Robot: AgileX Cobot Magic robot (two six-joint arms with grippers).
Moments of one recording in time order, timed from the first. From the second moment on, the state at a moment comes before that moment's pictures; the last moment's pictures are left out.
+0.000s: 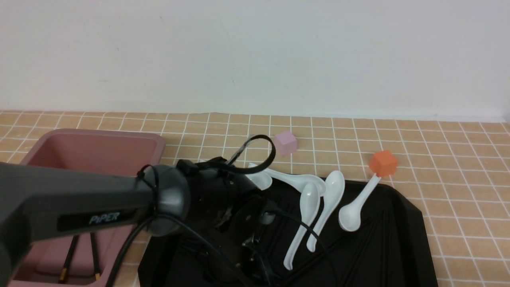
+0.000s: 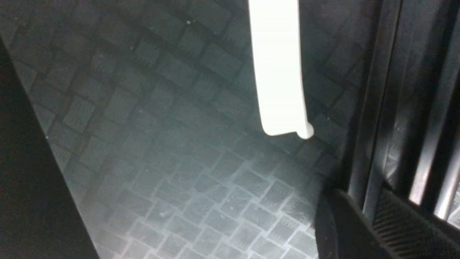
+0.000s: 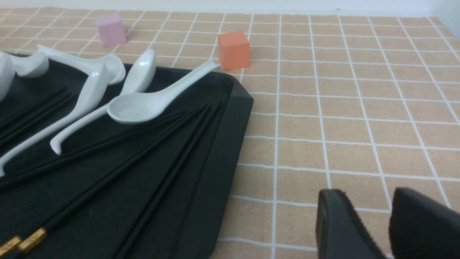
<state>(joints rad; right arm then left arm) 0.05 -0.01 0.02 0.01 0.37 0.06 -0.76 1.92 -1.16 0.12 0.78 -0.49</state>
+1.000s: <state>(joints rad) 0.05 -0.01 0.02 0.01 0.37 0.06 -0.16 1.34 -1.15 0.01 1.05 -0.25</state>
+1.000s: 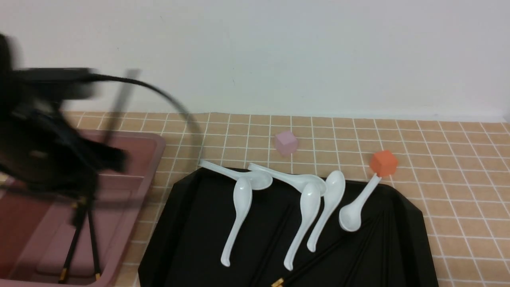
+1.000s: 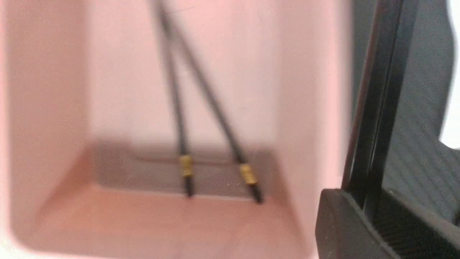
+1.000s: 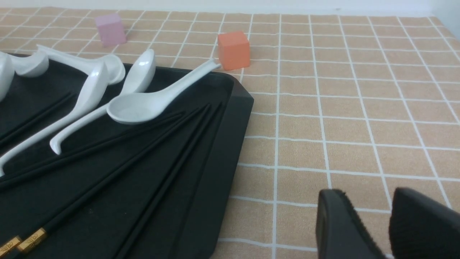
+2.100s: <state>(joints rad) 0.05 -0.01 0.02 0.01 0.37 0.06 0.14 1.34 -1.11 -0.28 1.05 -0.02</state>
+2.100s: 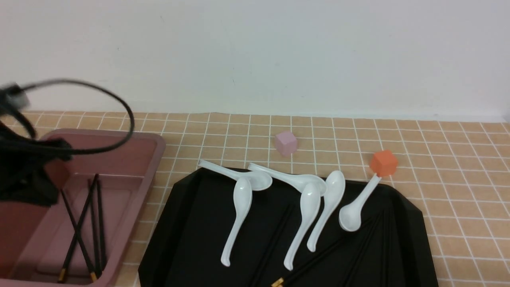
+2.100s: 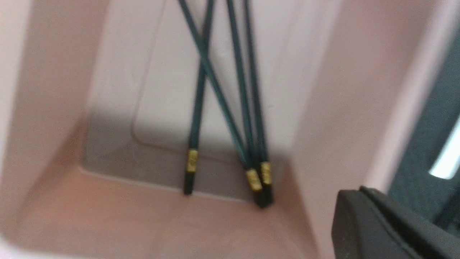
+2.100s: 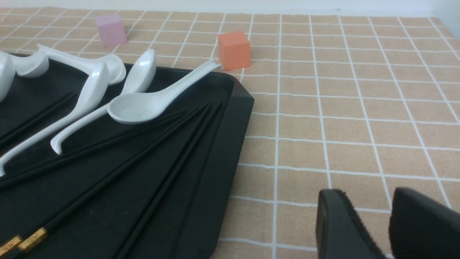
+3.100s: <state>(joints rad) 0.05 -0.01 0.02 0.01 0.37 0.06 0.14 0.17 -0.33 -0.92 0.71 0.58</state>
